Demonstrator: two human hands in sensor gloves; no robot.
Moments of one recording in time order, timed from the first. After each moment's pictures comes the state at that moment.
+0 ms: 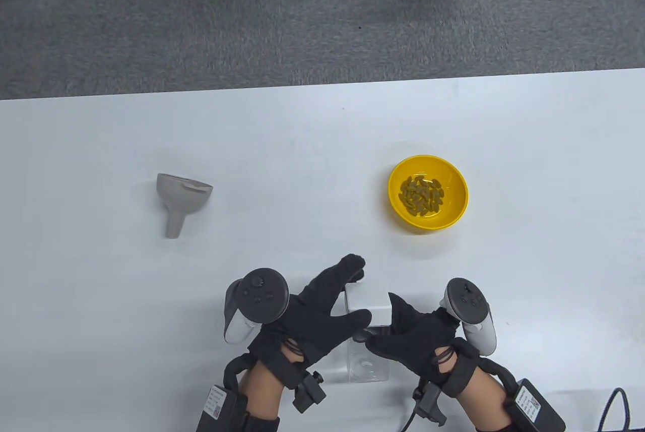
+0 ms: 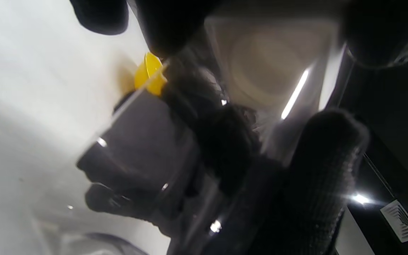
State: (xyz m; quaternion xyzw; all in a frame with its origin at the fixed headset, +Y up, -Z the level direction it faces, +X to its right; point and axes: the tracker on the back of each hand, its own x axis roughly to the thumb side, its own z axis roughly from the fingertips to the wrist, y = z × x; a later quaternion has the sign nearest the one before) left_hand -0.056 -0.685 -0.093 -0.17 -0.22 0.57 0.77; right_hand 0.176 -0.719 -0.095 0.17 0.34 0.68 0.63
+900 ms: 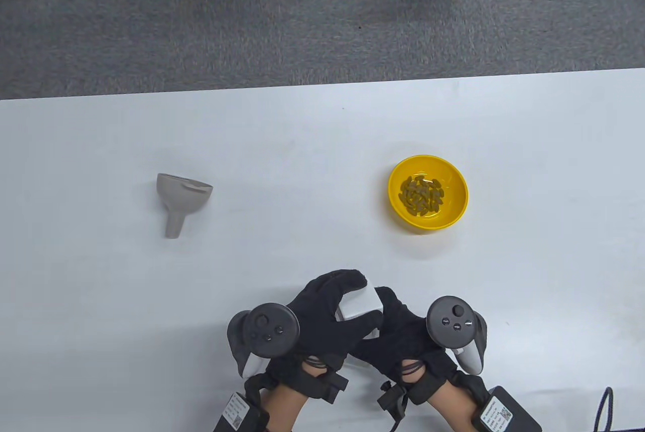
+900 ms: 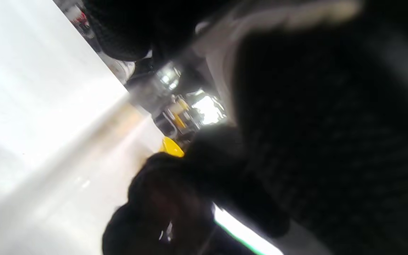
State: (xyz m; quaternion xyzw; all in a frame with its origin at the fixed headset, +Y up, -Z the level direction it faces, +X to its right) left_hand -0.057 -0.682 -0.069 0.02 -0.08 0.51 0.86; right_hand 0.161 -0.717 -0.086 0.13 0.20 0.81 0.53
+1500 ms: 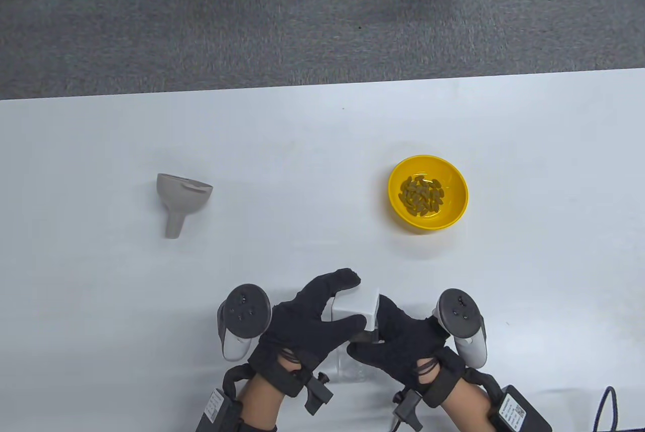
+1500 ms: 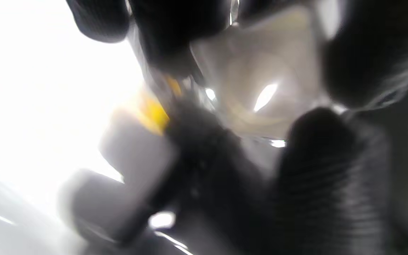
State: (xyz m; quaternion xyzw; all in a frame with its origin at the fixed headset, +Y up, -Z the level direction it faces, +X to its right) left_hand -0.073 -0.683 -0.074 -0.02 -0.14 0.50 0.85; right_hand 0.166 -0.713 -0.083 0.14 0.20 0.80 0.55
